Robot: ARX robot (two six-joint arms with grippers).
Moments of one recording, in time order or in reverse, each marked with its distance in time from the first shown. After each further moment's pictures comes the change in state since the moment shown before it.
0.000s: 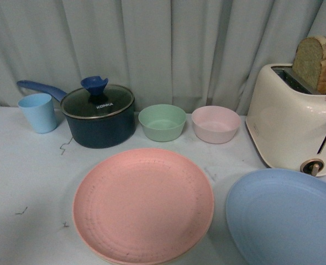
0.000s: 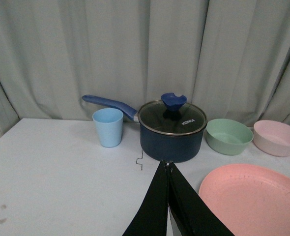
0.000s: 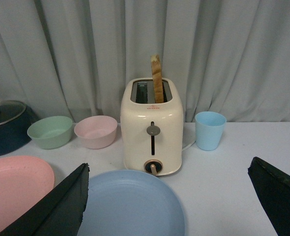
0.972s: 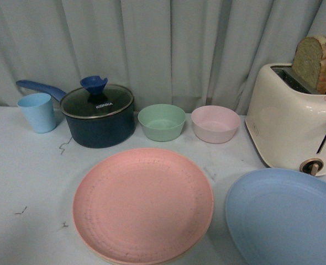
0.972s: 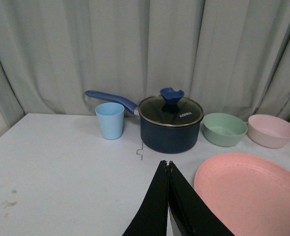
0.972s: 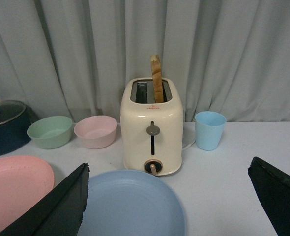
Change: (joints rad) left arm 0.000 -0.531 0.000 -0.537 0.000 0.000; right arm 0.000 0.000 0.000 0.001 0.000 0.000
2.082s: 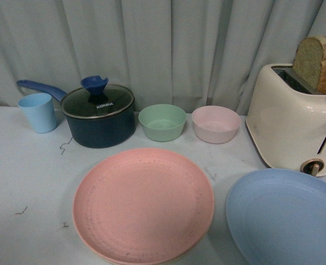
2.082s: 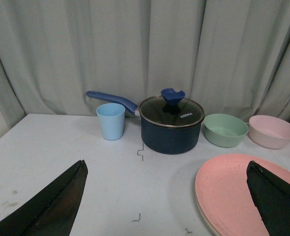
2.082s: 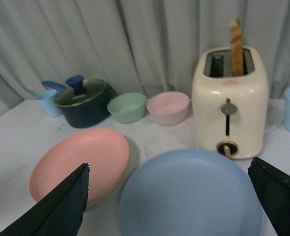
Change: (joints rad) left arm 0.000 0.000 0.000 0.003 0.000 0.001; right arm -0.297 0.305 0.031 0.129 -0.600 0.104
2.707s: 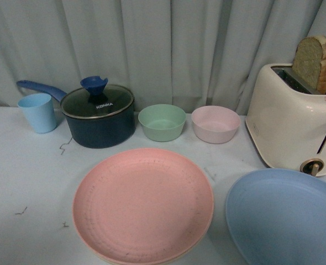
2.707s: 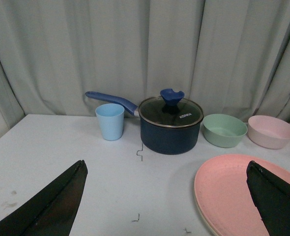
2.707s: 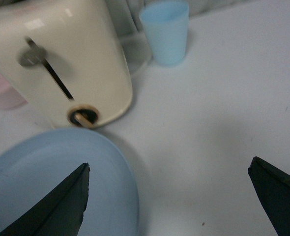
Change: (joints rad) left arm 0.000 0.000 0.000 0.000 0.000 0.000; right arm -0.005 1.334 0.129 0.969 0.443 0.016
